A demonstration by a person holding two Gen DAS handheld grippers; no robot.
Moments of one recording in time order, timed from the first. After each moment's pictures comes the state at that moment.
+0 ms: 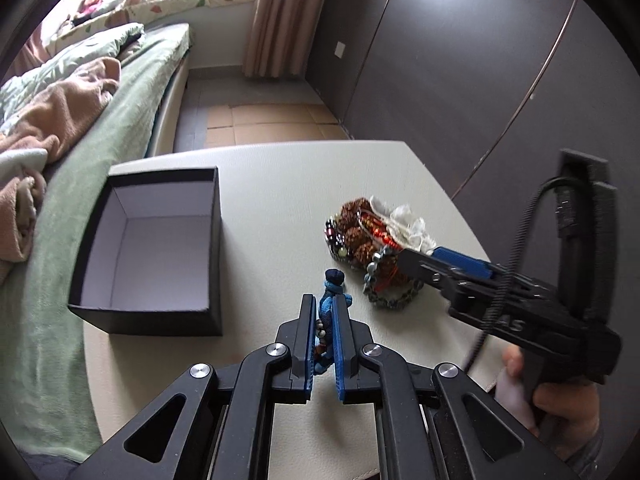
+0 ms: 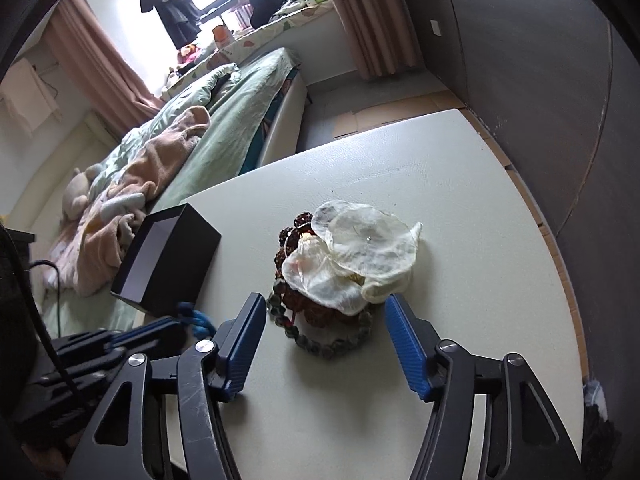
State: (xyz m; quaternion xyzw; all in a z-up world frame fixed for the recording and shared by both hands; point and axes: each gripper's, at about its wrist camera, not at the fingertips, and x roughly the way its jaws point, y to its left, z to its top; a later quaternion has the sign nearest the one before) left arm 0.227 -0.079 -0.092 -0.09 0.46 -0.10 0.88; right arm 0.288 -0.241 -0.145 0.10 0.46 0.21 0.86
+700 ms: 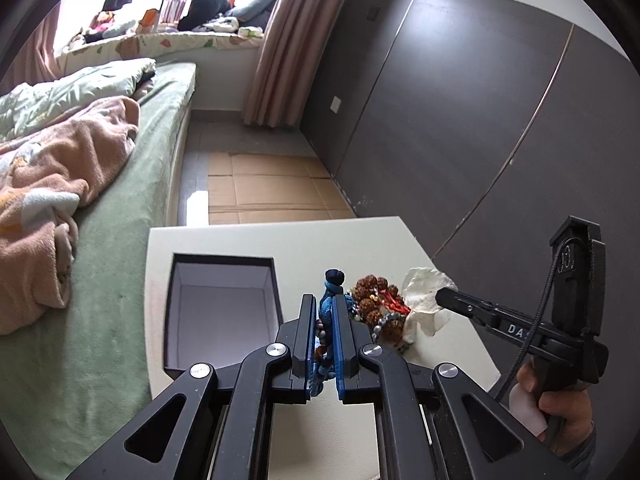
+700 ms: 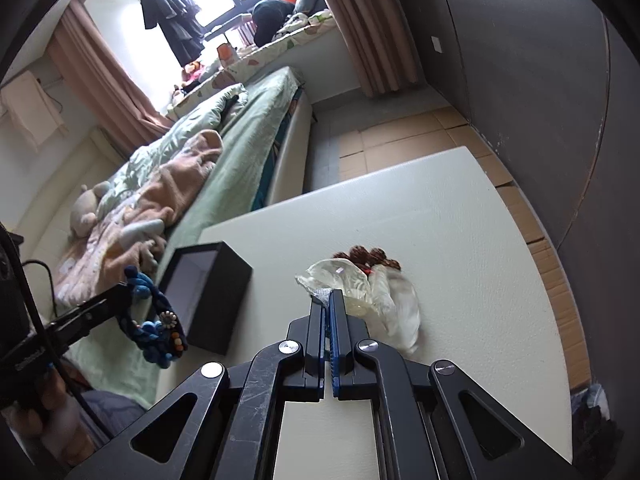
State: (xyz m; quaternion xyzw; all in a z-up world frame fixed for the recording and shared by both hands) left arm 0.218 -0.009 -0.029 -0.12 0.38 -0.12 0.91; right arm 0.282 -0.239 -0.097 0.13 0.43 0.22 0.86
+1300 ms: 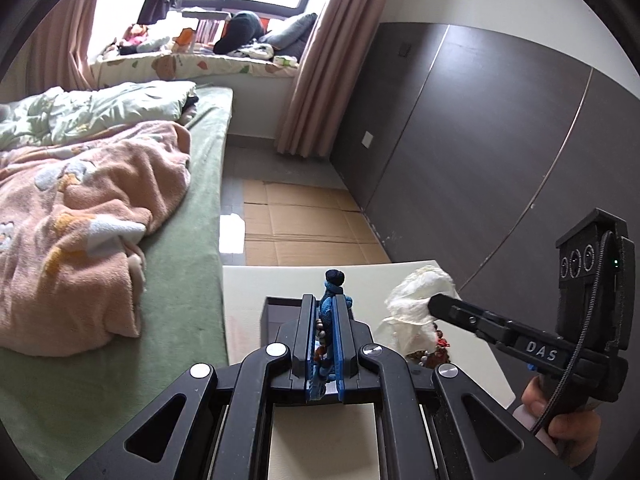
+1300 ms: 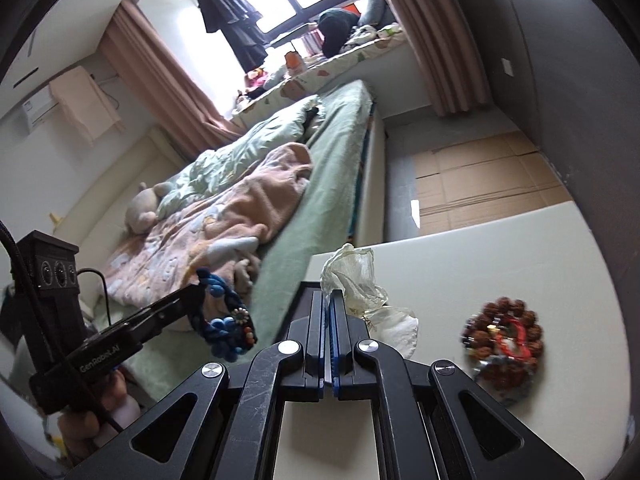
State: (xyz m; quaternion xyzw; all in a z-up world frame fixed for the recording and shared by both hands) left arm 0.207 0.067 0.004 -0.13 0.34 -0.07 0.93; right arm 0.280 -0.131 -0.037 0.14 0.39 0.32 0.85
